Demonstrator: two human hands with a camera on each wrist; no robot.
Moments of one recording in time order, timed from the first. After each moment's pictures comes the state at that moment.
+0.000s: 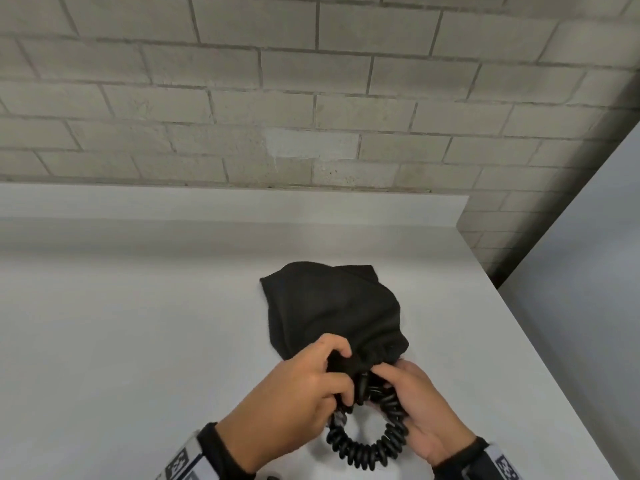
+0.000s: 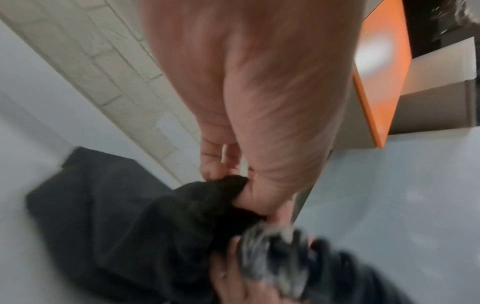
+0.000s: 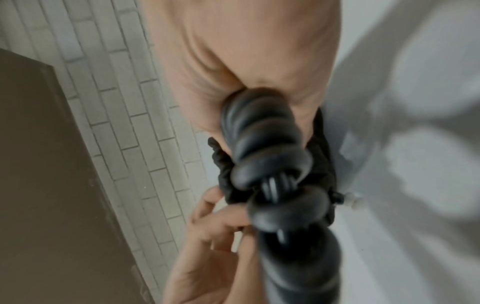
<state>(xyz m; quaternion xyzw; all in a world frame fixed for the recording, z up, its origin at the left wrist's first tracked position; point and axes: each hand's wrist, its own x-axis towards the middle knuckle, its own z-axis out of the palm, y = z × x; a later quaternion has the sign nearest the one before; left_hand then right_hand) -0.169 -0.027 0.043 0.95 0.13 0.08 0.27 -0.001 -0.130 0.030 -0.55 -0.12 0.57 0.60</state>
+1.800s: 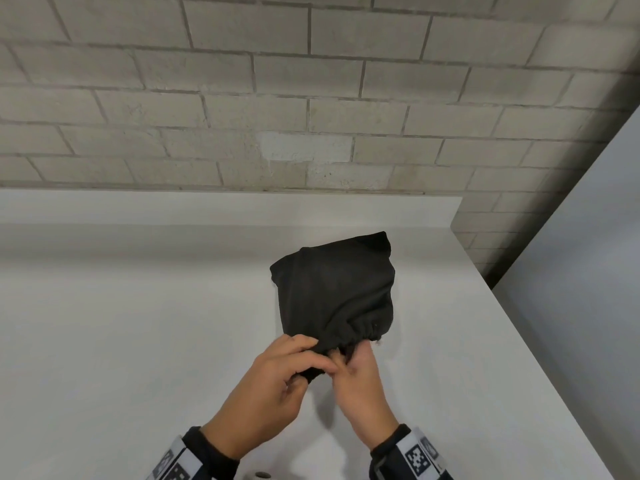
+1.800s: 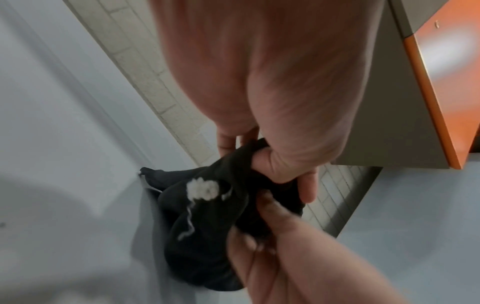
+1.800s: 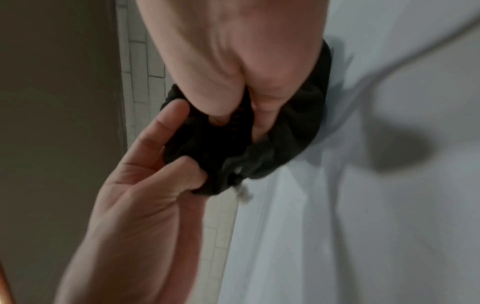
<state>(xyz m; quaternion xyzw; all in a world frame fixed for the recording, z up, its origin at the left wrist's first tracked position) -0.176 -0.012 0.023 0.89 0.19 0.25 0.34 -0.036 -0.085 -0.010 -0.65 -0.30 0.34 0.61</state>
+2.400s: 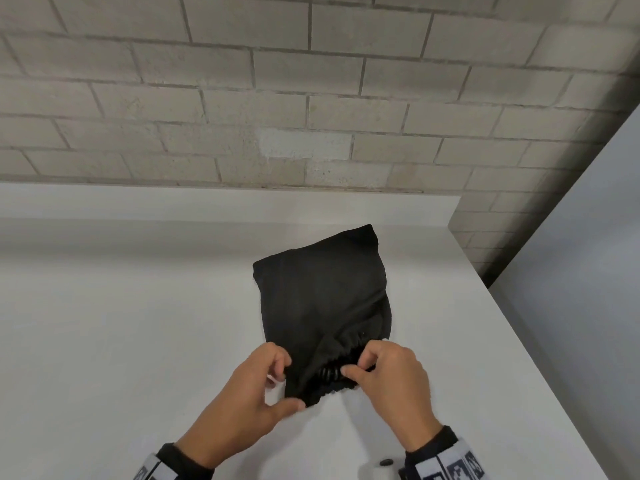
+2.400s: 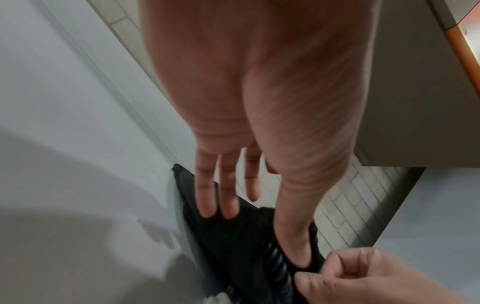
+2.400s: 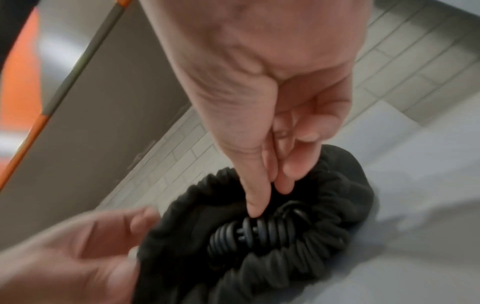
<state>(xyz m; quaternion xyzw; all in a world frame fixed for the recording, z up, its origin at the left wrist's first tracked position) -0.194 -0.011 0.016 0.83 0.36 0.11 0.41 0.004 -0.117 0.002 -0.85 -0.43 0.10 0.29</state>
